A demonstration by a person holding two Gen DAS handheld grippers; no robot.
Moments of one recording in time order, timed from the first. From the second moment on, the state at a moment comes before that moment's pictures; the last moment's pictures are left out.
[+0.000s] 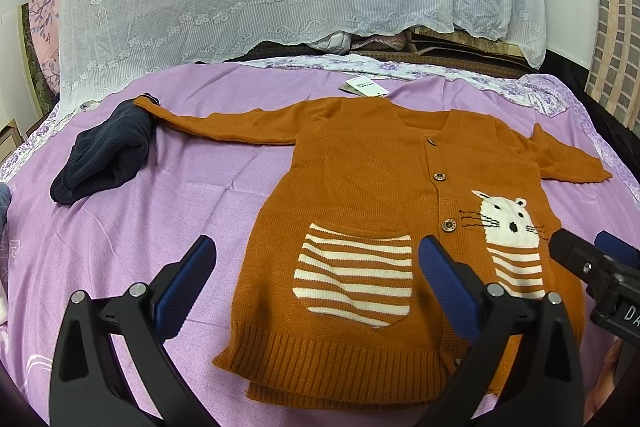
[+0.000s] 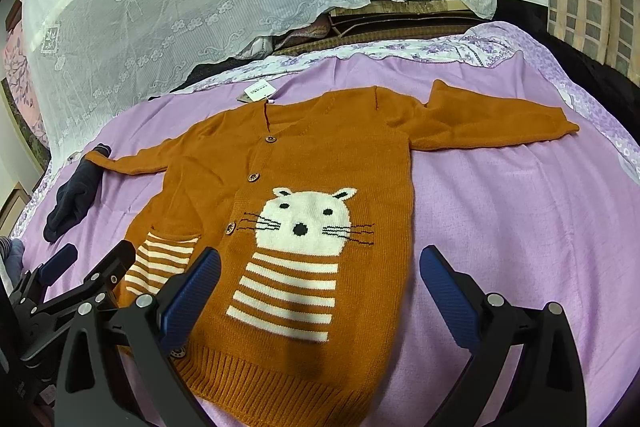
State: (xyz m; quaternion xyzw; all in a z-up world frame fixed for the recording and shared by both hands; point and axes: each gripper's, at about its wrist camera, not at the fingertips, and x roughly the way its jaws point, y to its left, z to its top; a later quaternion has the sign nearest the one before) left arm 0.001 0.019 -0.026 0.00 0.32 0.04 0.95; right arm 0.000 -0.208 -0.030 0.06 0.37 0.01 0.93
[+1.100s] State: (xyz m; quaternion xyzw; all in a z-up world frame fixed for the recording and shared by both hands) left arm 0.027 0.030 -0.026 0.01 0.35 0.03 0.94; right arm 0.012 -0.266 -0.033 0.20 0.34 0.03 0.92
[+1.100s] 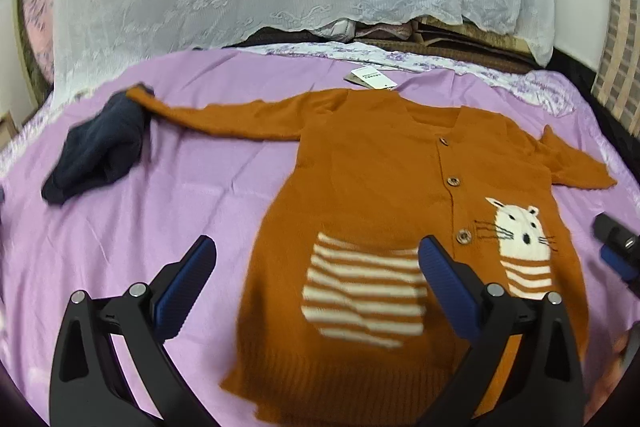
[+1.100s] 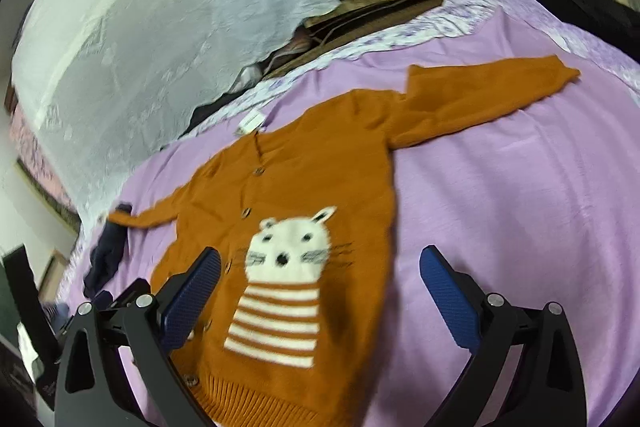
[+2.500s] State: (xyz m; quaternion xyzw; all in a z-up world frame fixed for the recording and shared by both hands) left arm 0.197 -0.180 -0.068 0.02 0.46 -0.08 0.89; right arm 0.114 -0.564 -0.074 0.47 0.26 -0.08 0.84
